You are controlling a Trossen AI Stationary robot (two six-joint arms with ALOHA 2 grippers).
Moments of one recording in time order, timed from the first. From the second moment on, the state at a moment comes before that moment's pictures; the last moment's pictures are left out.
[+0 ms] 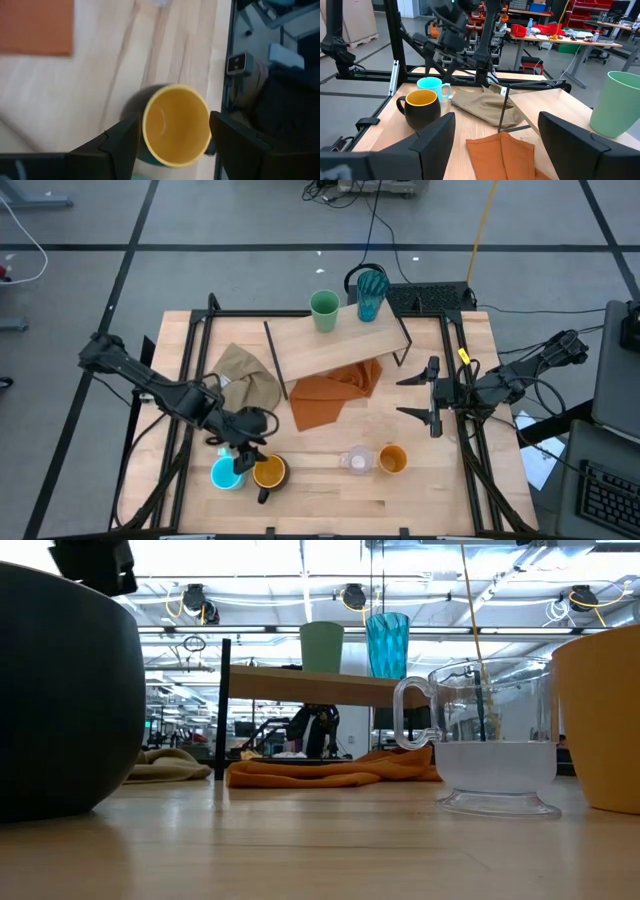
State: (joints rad) left arm -0.47 1.23 0.96 -0.60 0.02 -0.80; right arm 0.50 0.71 0.71 -0.20 0.55 0.04
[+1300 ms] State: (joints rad) left arm -0.51 1.57 1.30 -1.02 -0.02 -0.84; right arm 0.50 0.71 0.71 -0.22 0.55 -0.01
